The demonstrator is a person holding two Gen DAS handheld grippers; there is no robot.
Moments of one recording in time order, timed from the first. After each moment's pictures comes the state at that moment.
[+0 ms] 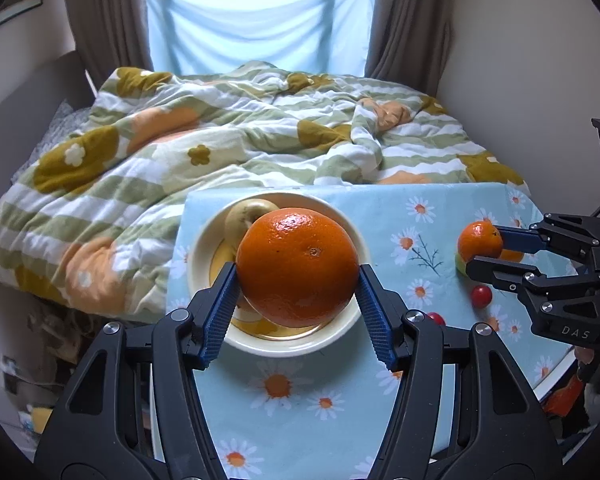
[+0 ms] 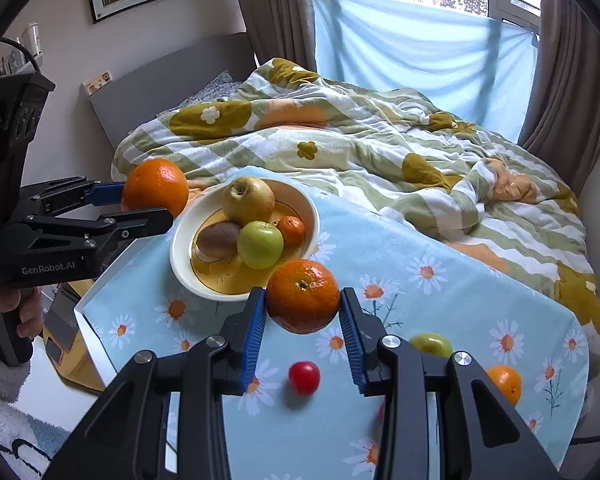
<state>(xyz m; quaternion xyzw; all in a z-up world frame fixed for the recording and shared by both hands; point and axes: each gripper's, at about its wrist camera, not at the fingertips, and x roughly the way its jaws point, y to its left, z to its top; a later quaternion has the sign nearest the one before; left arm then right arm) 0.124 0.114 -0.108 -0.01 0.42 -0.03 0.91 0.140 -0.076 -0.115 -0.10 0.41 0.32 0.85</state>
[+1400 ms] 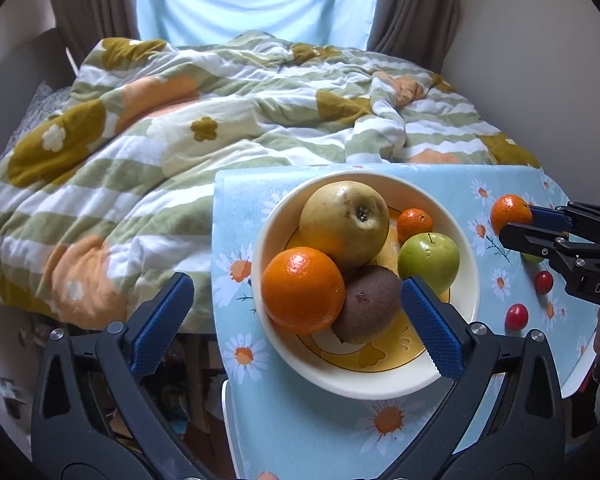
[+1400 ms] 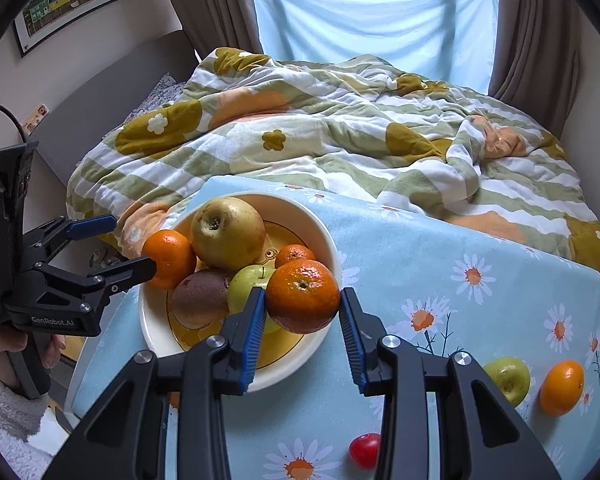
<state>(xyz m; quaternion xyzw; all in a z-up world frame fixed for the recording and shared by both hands) 0.191 0.200 -0.172 -0.02 0.46 -0.06 0.89 0.193 -0.009 -0.150 -0.04 0.46 0.23 0.86</state>
